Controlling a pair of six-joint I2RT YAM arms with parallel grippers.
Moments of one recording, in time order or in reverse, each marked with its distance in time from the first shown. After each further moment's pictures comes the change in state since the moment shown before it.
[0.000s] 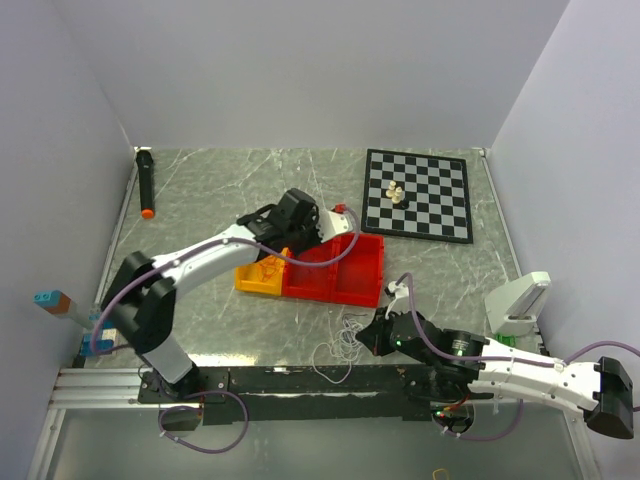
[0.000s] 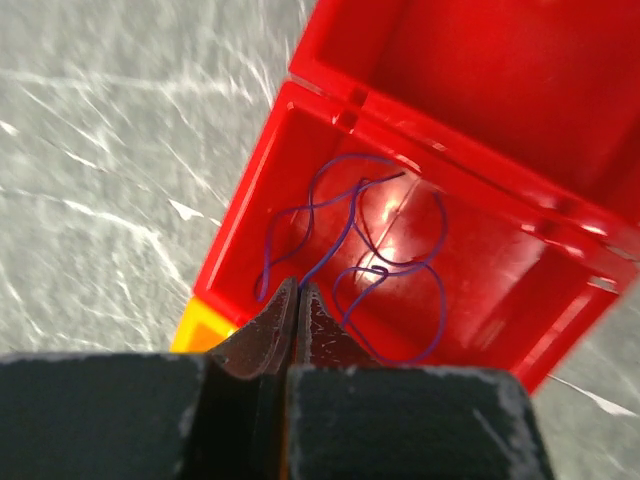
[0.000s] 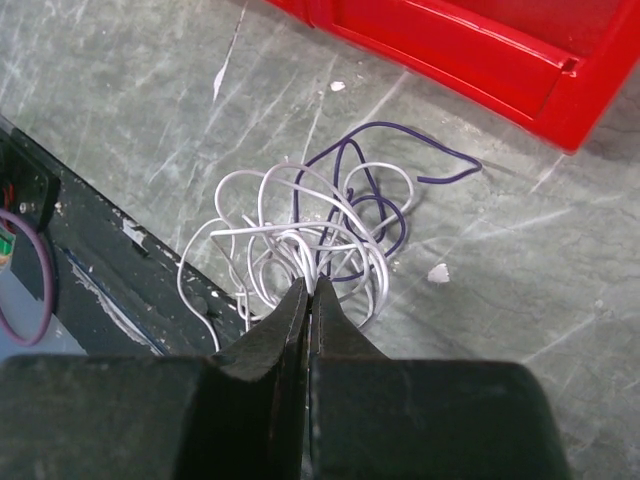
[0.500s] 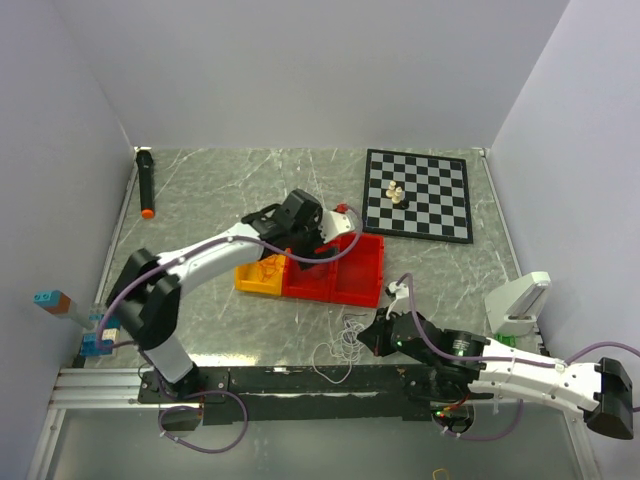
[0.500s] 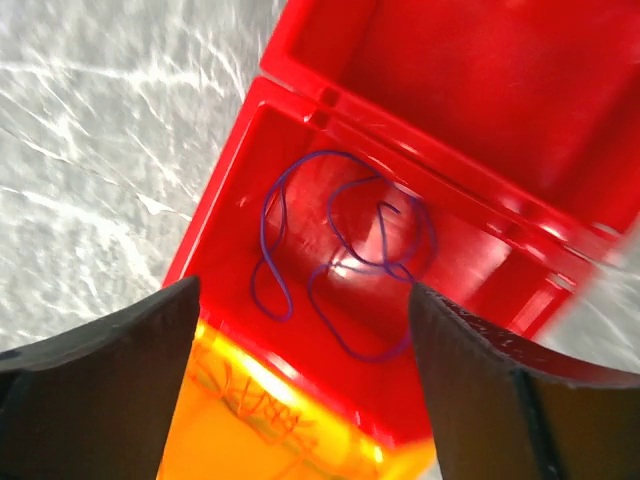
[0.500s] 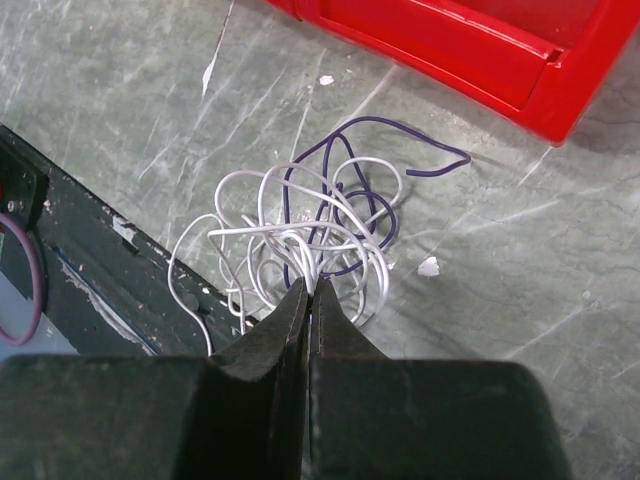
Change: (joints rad) left arm -0.011 0.067 0.037 -0.037 -0.016 -0.060; right arm 0.000 -0.010 0.002 -0.032 0.006 0.000
